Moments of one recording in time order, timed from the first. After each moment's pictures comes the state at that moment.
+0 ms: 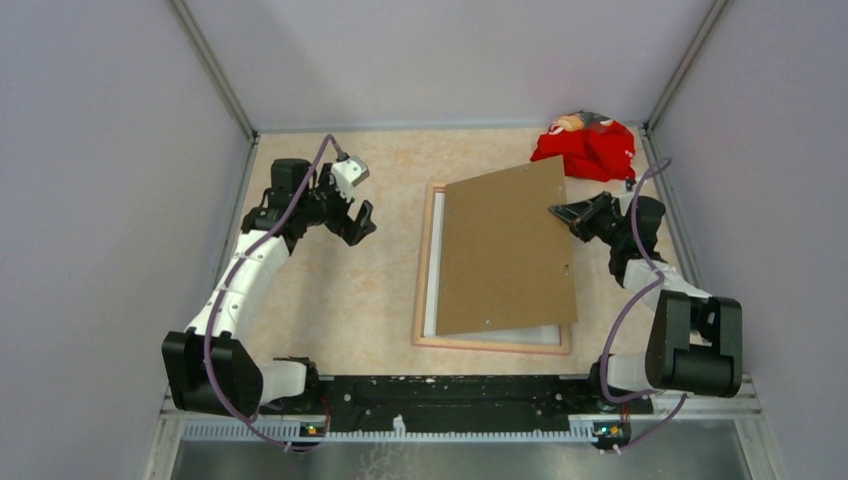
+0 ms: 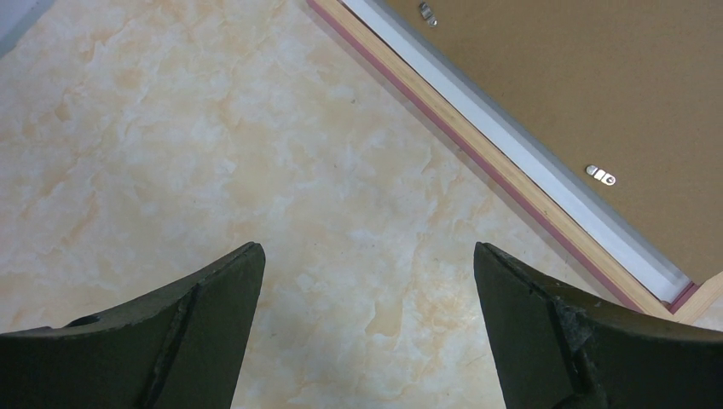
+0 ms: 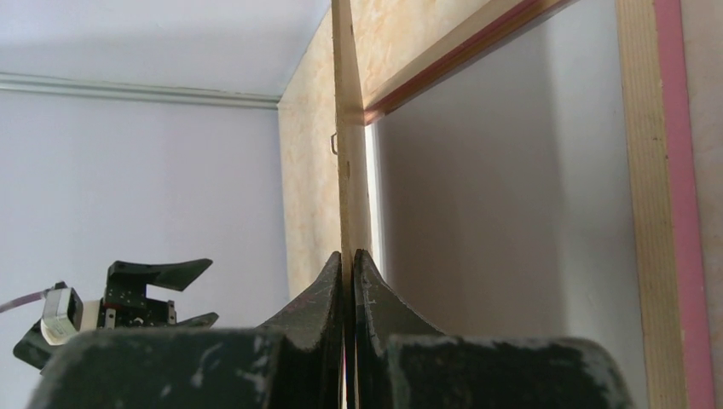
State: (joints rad) left arm -0.12 1.26 1.08 -0.49 0.56 0.47; right arm -0.15 1.35 0.56 0.47 -0.67 1.04
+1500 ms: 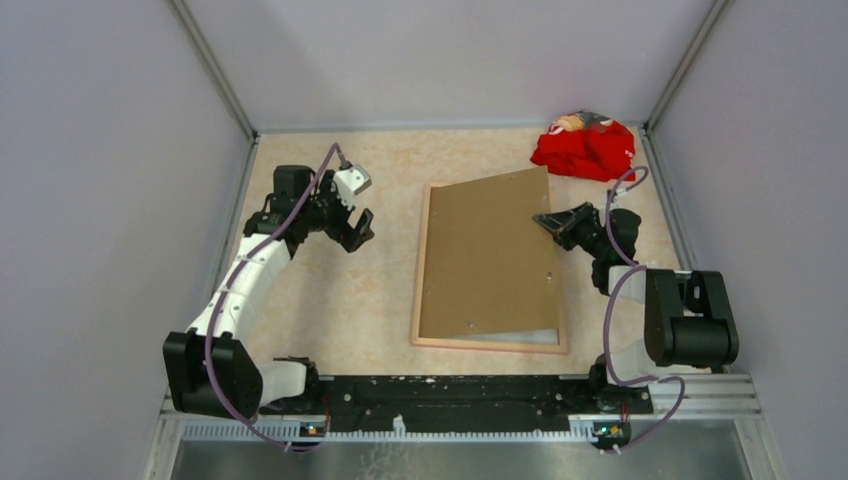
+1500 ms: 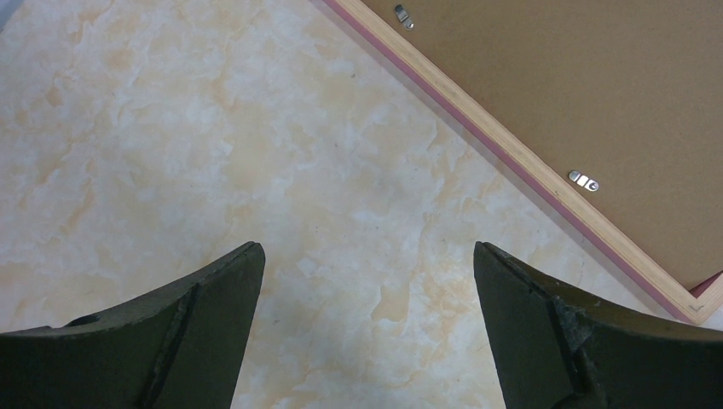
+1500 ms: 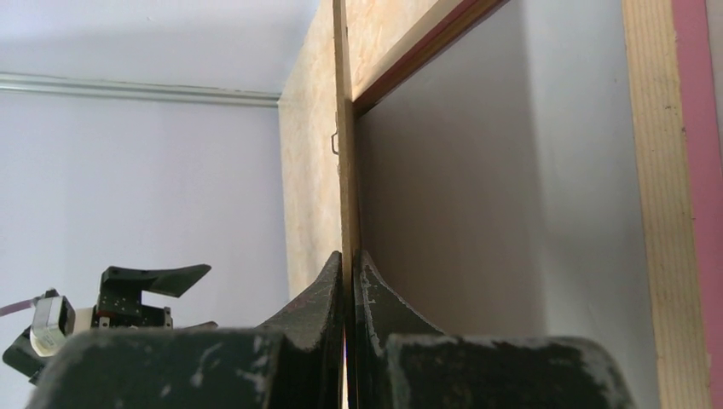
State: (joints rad) left arm -0.12 1.25 1.04 -0.49 0.54 0.53; right arm -0.05 1.48 0.46 0.74 -0.59 1.12
